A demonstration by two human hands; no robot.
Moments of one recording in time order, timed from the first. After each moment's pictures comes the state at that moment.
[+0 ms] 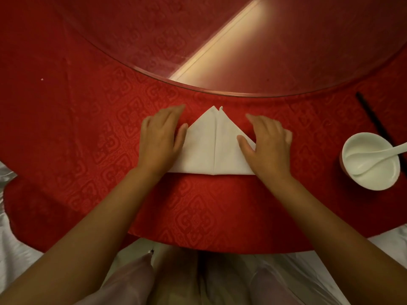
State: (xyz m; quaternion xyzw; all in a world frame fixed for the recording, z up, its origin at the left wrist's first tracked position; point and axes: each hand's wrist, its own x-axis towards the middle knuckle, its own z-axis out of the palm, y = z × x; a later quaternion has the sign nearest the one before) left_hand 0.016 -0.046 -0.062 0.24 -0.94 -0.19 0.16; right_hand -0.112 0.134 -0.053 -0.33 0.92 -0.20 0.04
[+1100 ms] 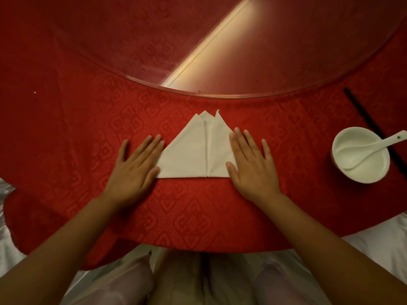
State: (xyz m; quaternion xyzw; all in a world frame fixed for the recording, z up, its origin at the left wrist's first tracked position) left_hand 0.086 -0.070 -0.092 0.11 -0.99 -0.08 -0.06; right_hand -0.088 0.164 -0.089 -0.41 0.91 -0.02 0.10
